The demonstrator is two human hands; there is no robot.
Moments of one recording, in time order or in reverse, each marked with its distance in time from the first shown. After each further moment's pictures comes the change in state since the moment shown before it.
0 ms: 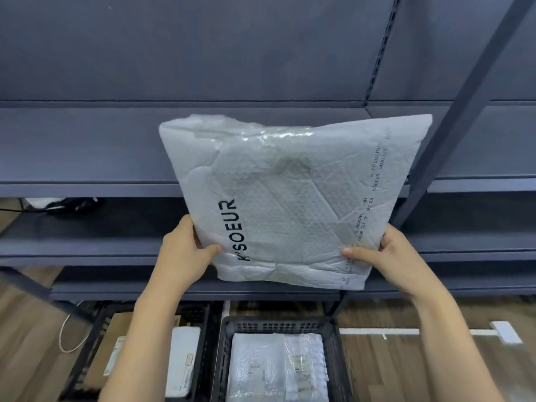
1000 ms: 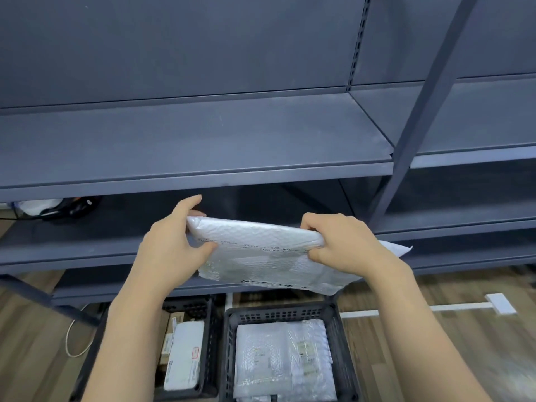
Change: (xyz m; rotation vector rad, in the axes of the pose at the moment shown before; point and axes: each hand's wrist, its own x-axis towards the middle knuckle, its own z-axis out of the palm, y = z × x) left_hand -0.035 0.016 -0.020 0.235 0.018 0.221; right_hand -0.009 -0.028 0.046 -1.033 -0.182 -0.163
